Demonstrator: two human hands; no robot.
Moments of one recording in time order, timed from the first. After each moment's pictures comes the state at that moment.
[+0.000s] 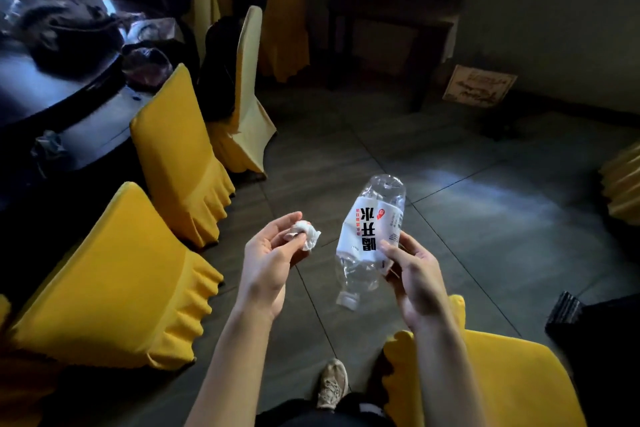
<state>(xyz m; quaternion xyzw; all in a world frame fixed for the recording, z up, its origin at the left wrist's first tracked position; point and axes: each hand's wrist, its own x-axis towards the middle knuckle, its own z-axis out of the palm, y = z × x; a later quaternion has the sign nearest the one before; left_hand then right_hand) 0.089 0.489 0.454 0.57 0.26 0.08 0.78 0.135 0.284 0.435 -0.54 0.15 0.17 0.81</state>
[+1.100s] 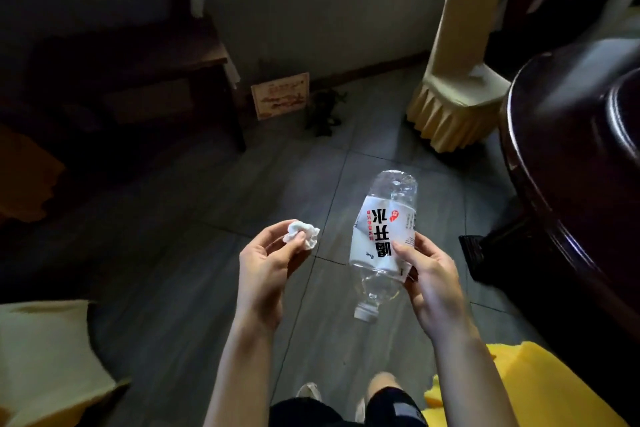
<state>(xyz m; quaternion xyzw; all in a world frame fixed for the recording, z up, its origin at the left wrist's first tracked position) 0.693 0.385 0.461 0.57 0.05 -0.23 0.79 0.571 0.204 0.462 -0.42 0.36 -0.19 0.81</state>
